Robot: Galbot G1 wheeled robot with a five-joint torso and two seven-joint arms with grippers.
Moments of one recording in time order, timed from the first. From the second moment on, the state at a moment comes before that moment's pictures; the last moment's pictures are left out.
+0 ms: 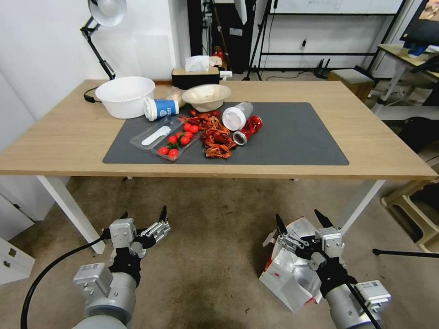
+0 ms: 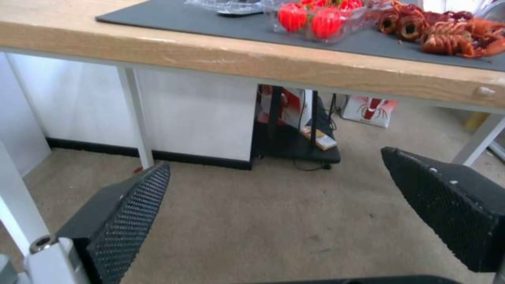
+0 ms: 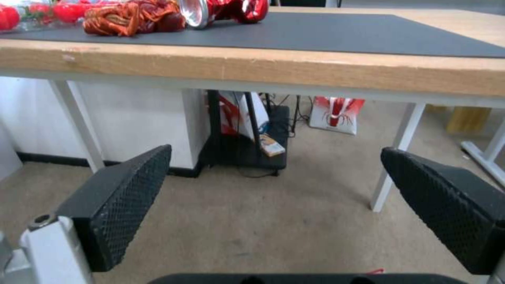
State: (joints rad) left arm 1.84 -1.38 -0.43 -2.50 -0.31 0.31 -0.32; right arm -1.90 1.56 0.57 2.44 0.01 -0.15 -0.17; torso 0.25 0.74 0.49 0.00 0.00
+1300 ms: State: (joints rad) left arm 1.84 -1.38 -0.43 -2.50 -0.29 0.29 -0.32; right arm -1.92 1.56 0.58 2.46 0.01 -0.15 -0.16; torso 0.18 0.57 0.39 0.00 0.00
